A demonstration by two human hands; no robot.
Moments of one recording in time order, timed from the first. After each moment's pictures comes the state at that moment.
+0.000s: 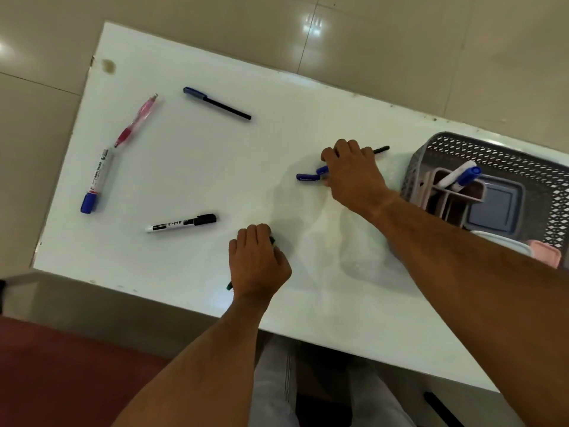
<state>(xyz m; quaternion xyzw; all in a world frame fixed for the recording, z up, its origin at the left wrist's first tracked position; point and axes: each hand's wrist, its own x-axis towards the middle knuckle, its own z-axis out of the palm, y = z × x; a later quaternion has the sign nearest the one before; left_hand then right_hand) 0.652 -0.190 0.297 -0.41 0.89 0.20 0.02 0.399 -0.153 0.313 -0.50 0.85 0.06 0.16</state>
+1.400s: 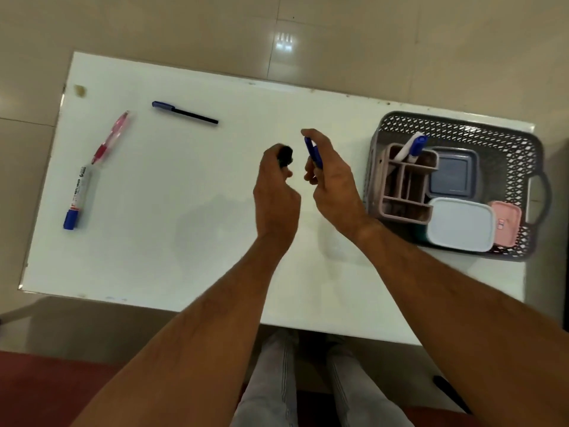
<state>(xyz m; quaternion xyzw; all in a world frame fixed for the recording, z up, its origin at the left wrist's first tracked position) 0.540 -0.181 0.366 -0.38 0.76 0.49 -0.21 0.455 -0.099 0.363 -0.28 0.81 -0.44 0.24</state>
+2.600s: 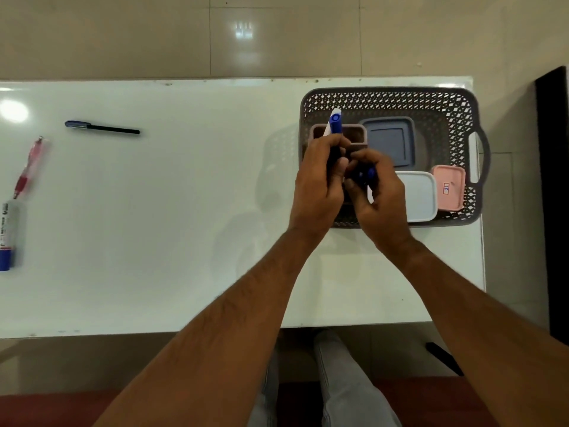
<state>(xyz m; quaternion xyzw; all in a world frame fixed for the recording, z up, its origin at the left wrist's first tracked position) 0.451 -0.046 0.368 -0.17 0.75 0.63 -0.15 0.414 0.074 0.372 -0.23 0.84 -0.49 0.08</state>
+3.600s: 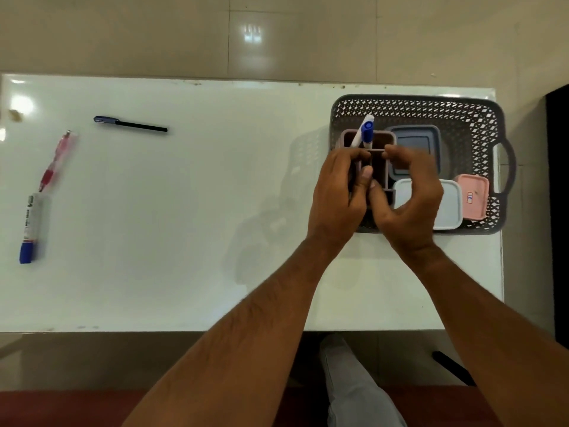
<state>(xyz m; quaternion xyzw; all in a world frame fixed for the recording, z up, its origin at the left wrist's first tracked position) 0.467 -0.063 0.367 -0.18 0.75 0.61 -0.16 0.420 0.049 0.383 -0.24 0.87 -0.42 -0.07</state>
